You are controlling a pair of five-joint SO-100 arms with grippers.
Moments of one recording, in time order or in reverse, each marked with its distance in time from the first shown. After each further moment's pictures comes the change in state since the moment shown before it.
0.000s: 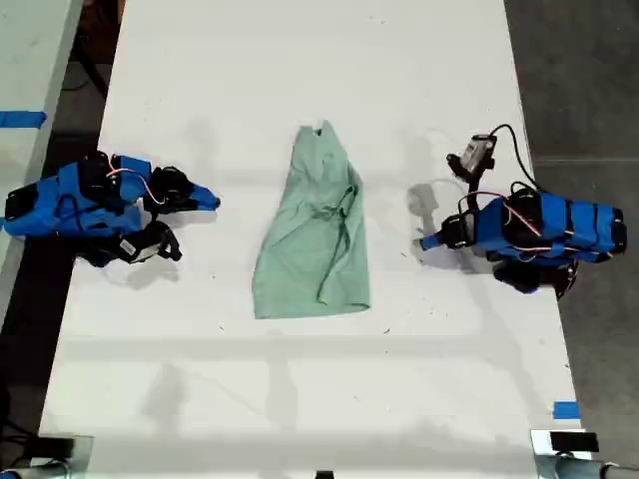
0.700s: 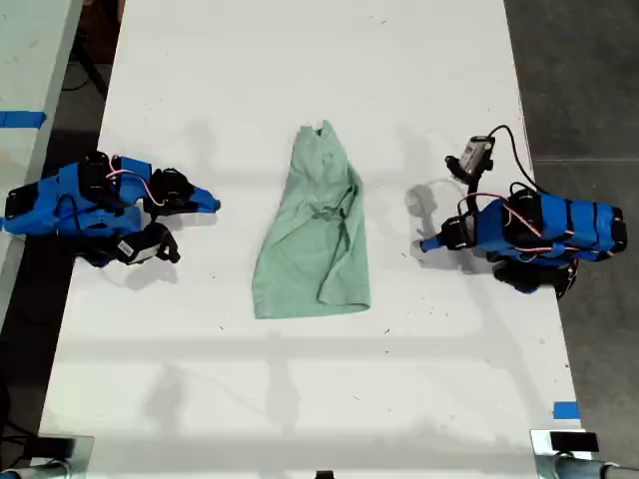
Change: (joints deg) arm 0 1.4 0.0 0.0 0.0 -0.8; arm 1 -1.4 0.0 0.0 0.0 0.2
